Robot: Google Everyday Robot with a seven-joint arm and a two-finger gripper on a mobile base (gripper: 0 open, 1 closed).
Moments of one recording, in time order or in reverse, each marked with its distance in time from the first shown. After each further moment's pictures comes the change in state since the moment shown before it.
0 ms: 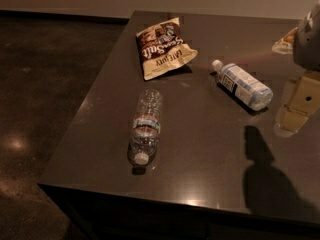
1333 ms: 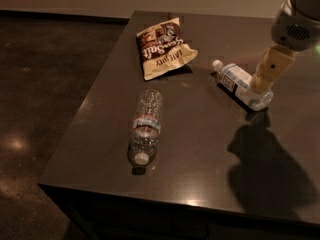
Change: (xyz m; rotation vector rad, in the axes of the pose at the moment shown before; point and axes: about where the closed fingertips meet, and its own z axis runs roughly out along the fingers) arm 0.000 -0.085 0.036 0.055 0.071 0.290
